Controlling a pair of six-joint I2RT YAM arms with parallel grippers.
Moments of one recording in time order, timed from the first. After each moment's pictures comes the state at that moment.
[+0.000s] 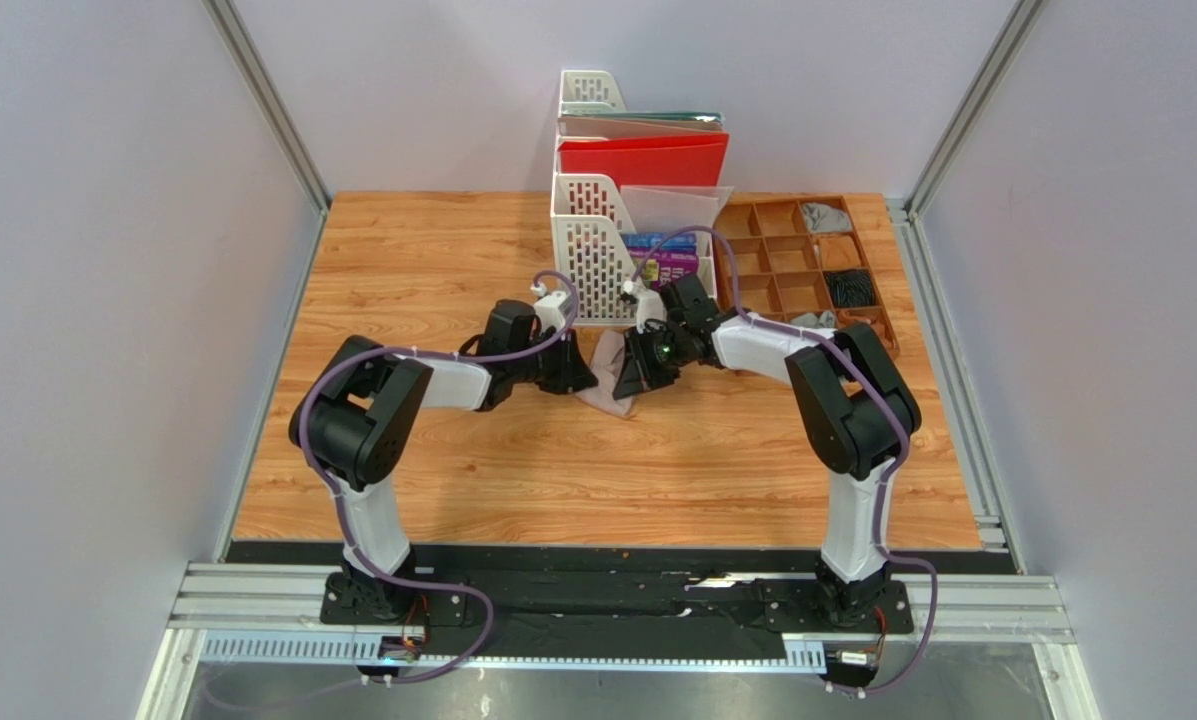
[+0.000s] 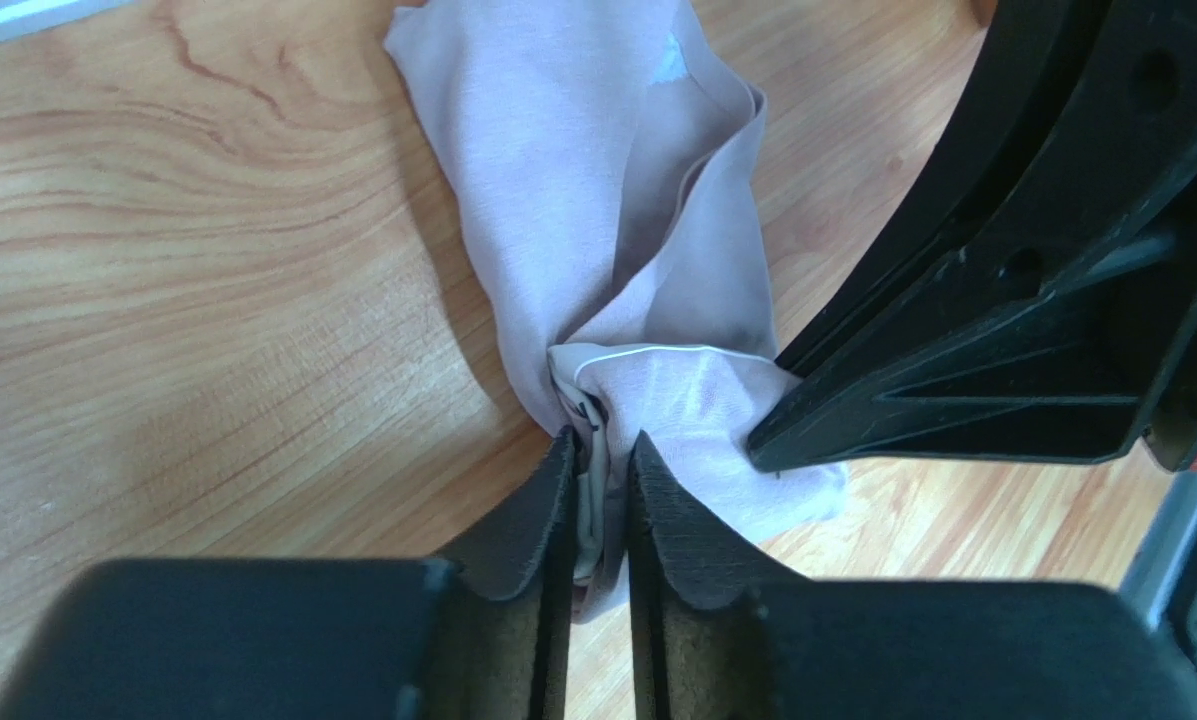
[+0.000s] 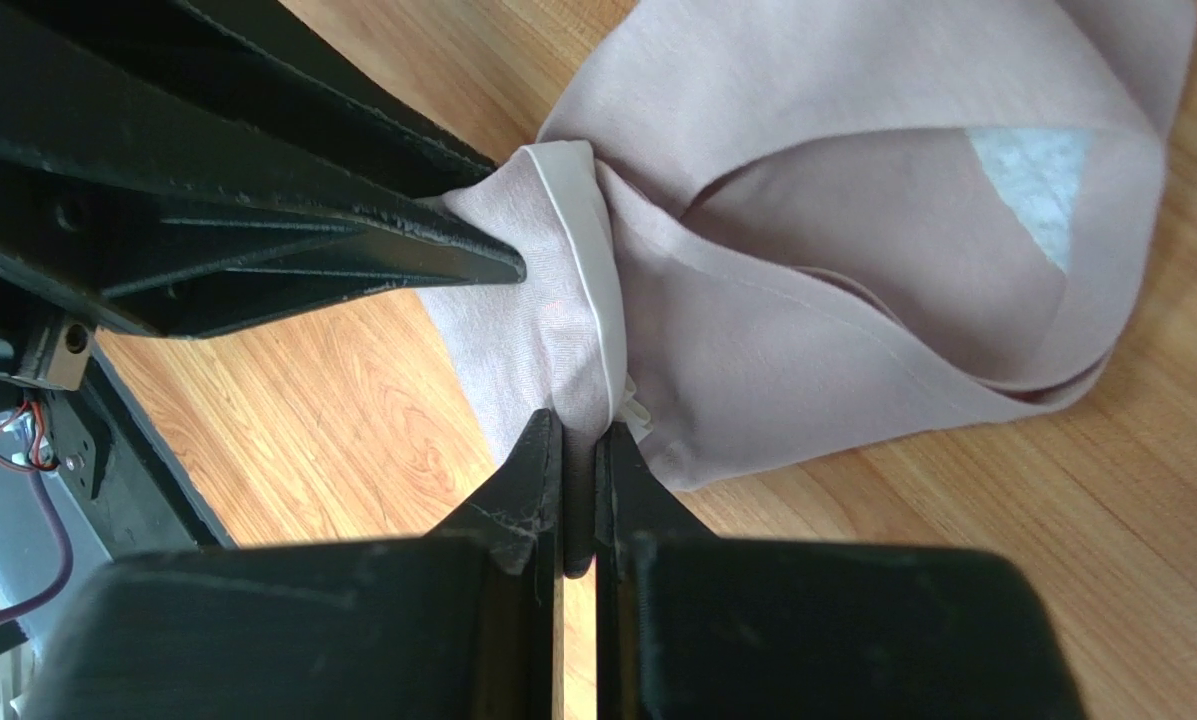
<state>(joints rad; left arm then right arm) -0.47 1.84 0.84 0.37 0.47 -0.34 0.51 1.96 1.21 -0.23 -0.57 0.20</state>
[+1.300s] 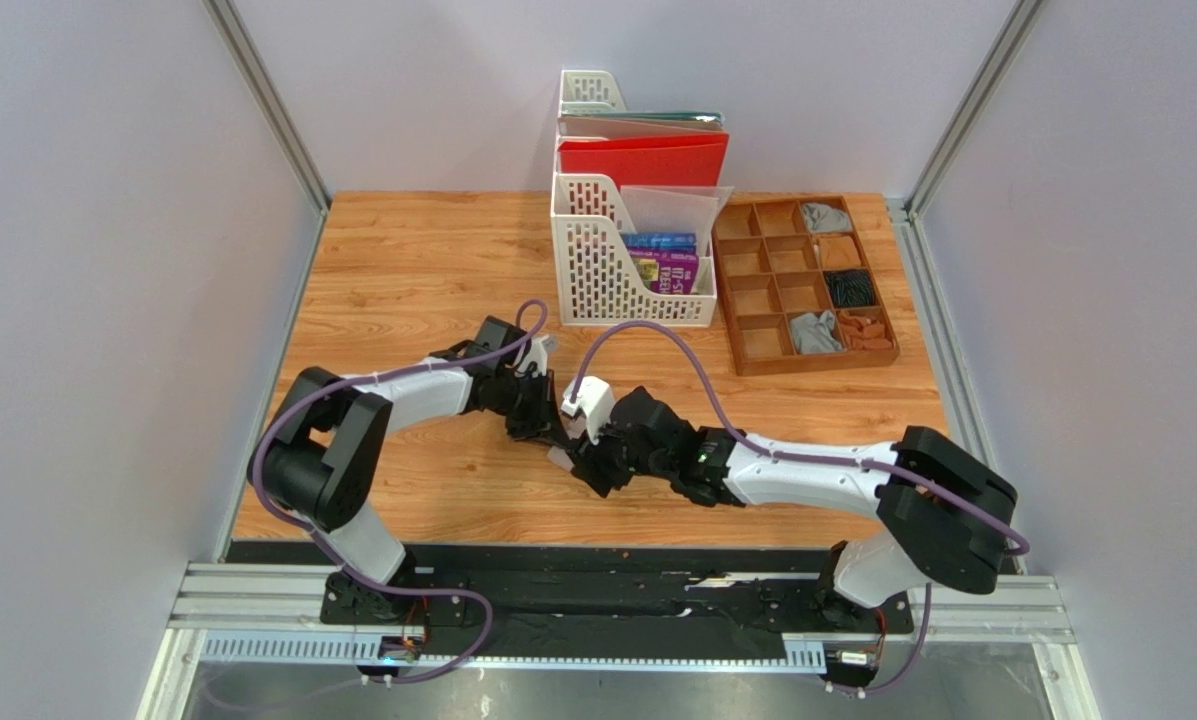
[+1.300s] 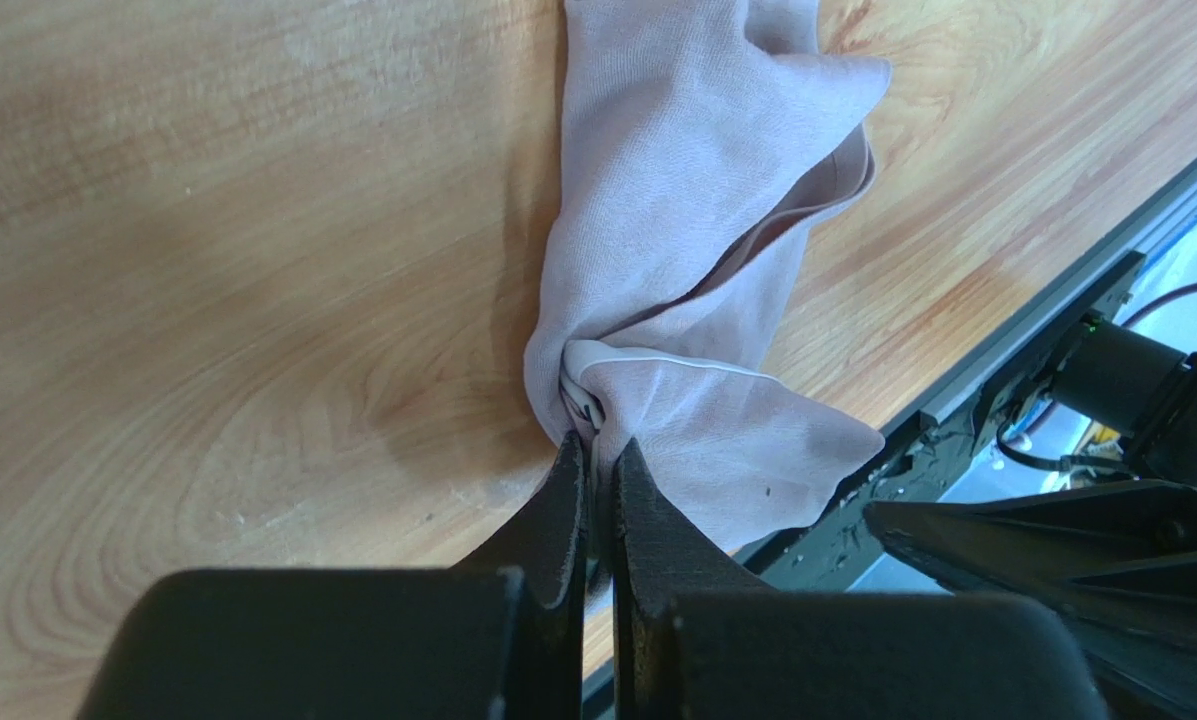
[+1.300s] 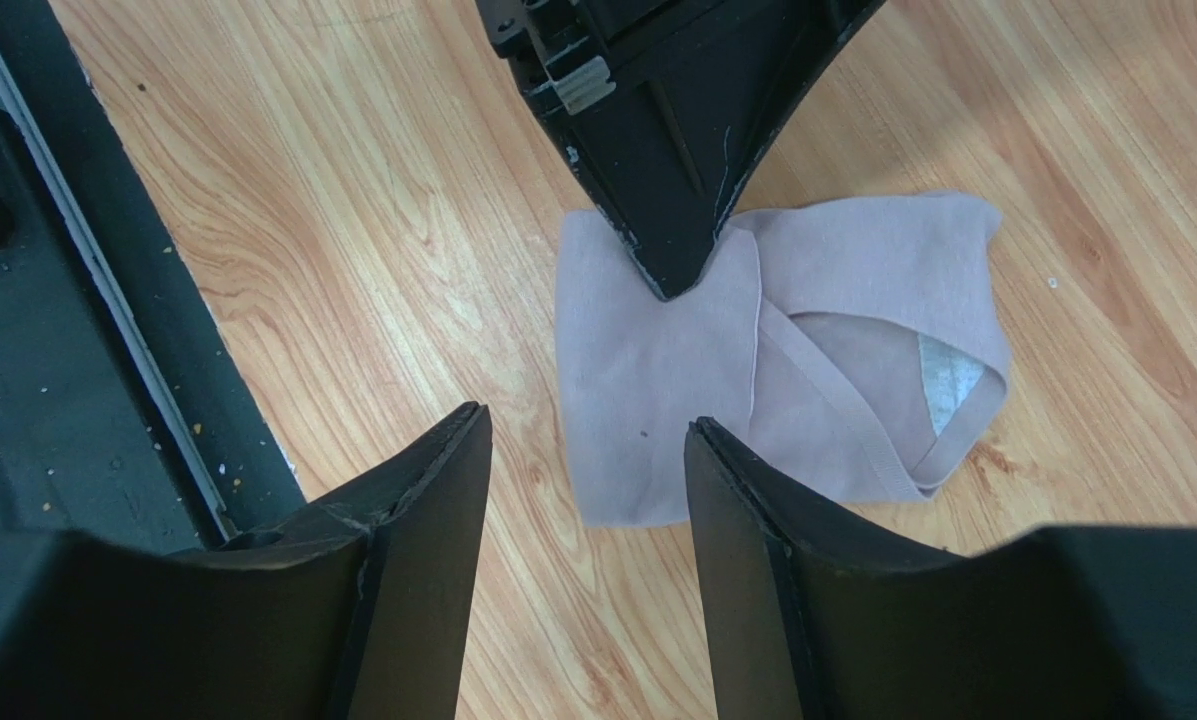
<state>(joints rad) -0.46 1.65 0.82 -0.27 0.55 -0.49 1.05 1.46 0.74 0.11 -0.03 0.08</state>
